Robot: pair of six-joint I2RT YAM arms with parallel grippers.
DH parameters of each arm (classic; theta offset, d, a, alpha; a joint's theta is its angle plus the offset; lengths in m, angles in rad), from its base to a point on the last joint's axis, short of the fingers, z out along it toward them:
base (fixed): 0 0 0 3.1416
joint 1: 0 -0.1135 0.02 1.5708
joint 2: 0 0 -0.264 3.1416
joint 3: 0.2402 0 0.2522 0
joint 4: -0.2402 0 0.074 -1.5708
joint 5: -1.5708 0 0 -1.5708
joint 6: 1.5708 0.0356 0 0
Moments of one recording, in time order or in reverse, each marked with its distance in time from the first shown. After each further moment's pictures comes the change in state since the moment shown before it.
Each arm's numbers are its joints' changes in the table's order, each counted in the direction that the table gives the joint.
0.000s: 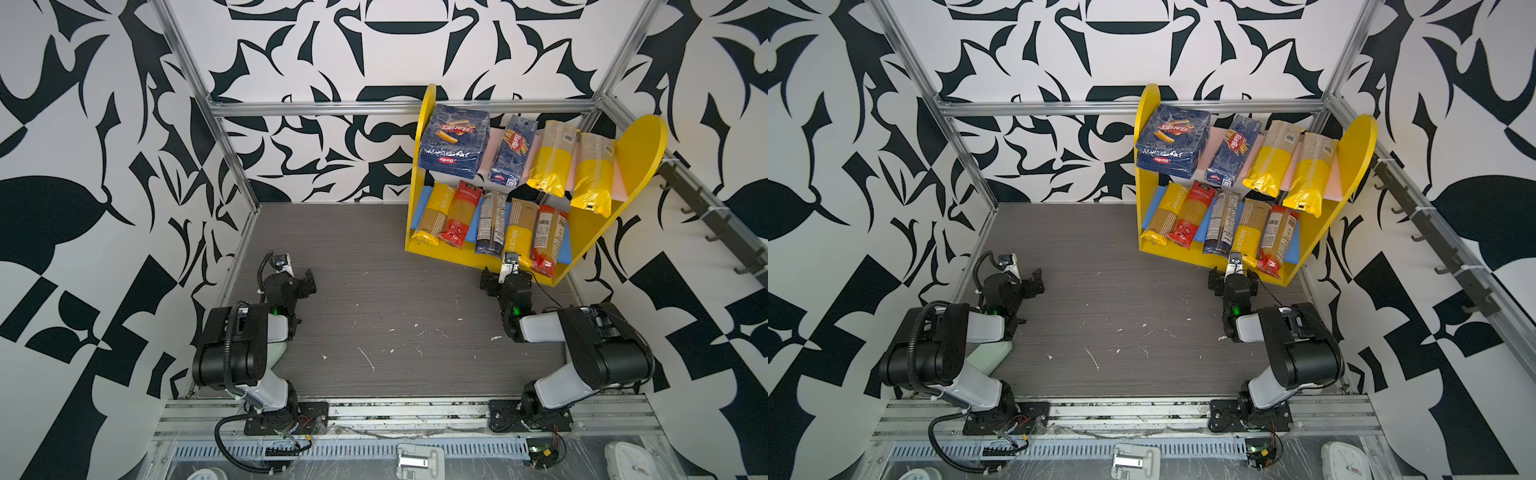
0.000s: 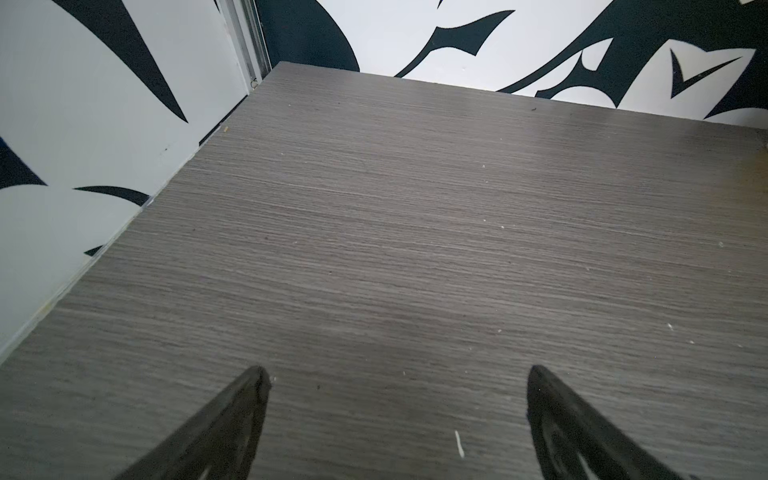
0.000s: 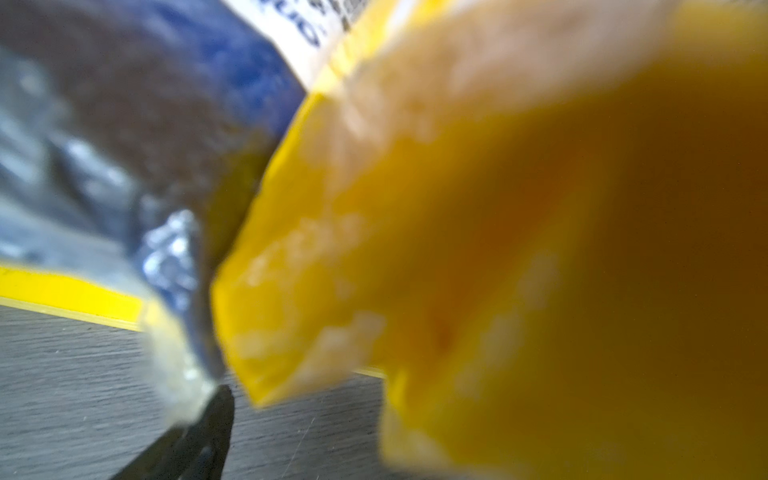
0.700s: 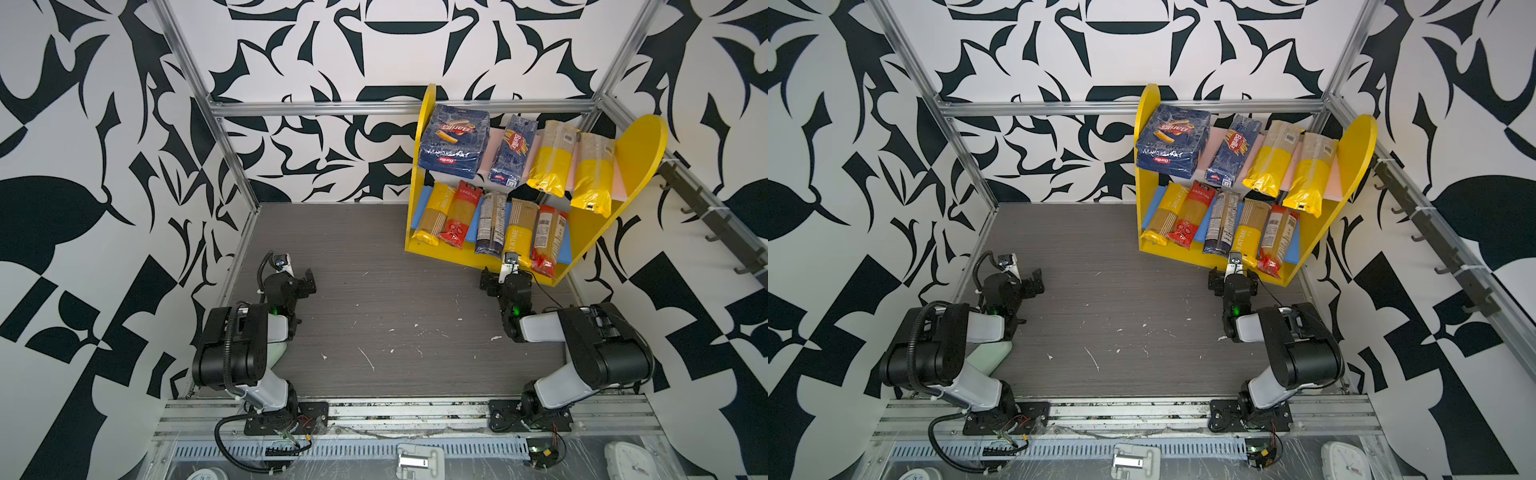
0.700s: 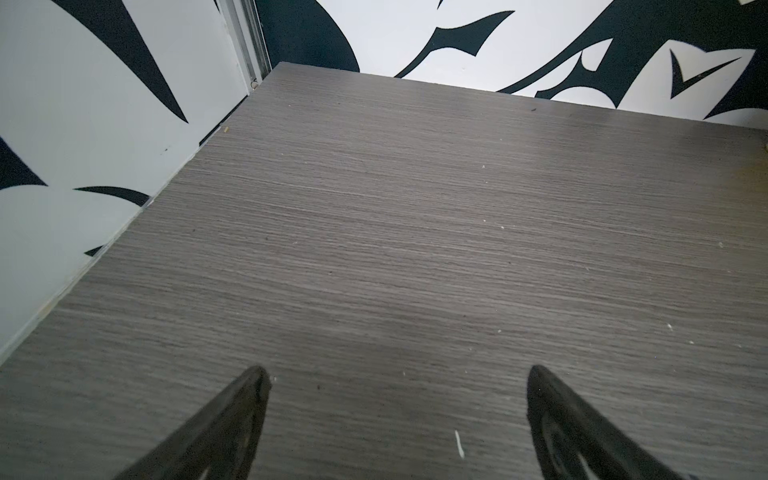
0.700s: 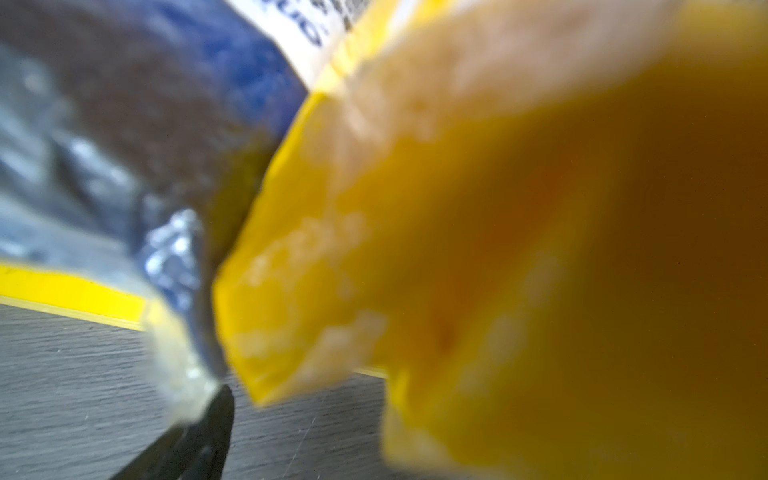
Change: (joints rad) left arm 0.000 -0.001 0.000 0.000 0.000 0.000; right arm 0.000 -0.014 -0.005 -0.008 0.005 0.000
